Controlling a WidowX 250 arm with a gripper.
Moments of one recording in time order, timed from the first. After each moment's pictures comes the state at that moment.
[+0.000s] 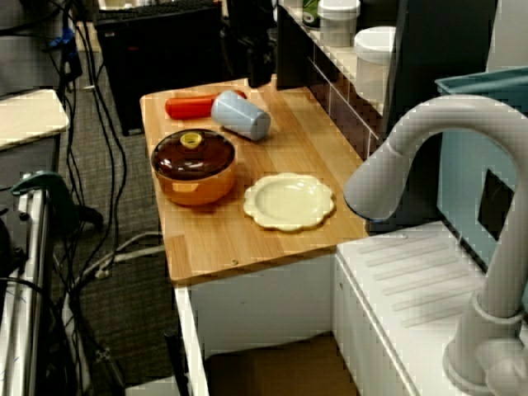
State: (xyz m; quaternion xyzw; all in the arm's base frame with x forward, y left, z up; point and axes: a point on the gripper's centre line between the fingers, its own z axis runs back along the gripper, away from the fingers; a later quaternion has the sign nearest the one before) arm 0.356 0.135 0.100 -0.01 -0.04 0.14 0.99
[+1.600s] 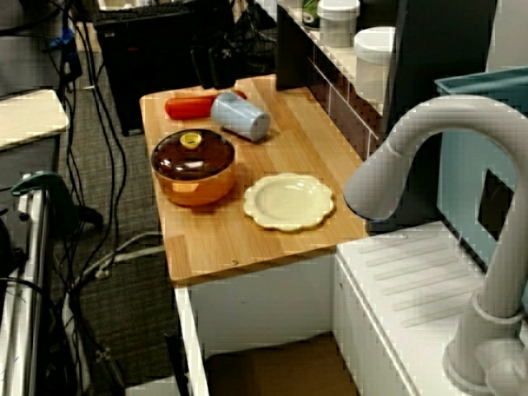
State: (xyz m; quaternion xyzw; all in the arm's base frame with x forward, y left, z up) arm 0.321 0.165 0.074 -0.17 -0.03 0.12 0.98
